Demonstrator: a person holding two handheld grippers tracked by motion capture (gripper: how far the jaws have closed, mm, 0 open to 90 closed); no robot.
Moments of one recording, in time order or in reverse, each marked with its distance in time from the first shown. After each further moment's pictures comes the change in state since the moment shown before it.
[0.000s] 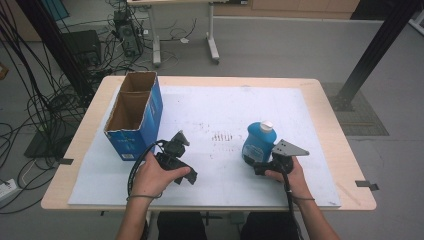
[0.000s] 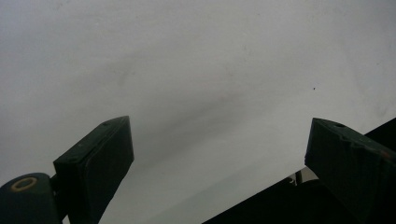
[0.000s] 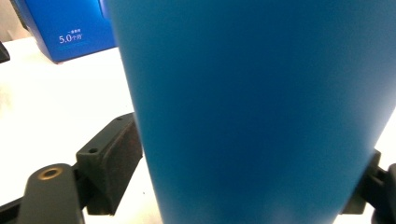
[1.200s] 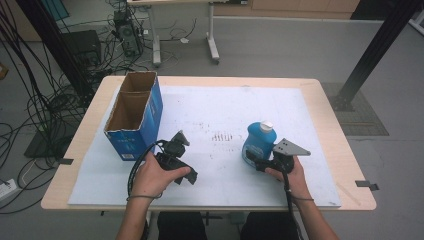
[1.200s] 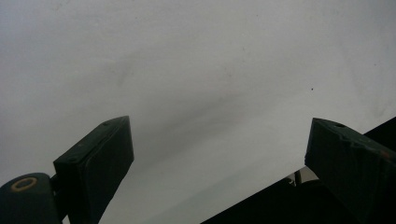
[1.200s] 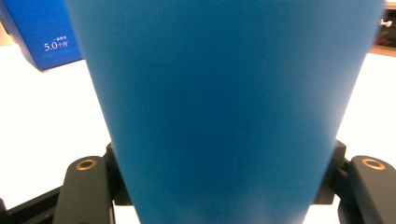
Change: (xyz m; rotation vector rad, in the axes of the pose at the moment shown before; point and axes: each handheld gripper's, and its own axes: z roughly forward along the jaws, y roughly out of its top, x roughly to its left) left arm -0.001 0.000 -0.001 -0.007 -0.002 -0.005; right arm -0.001 0.002 -0.001 -0.017 -0.047 0.012
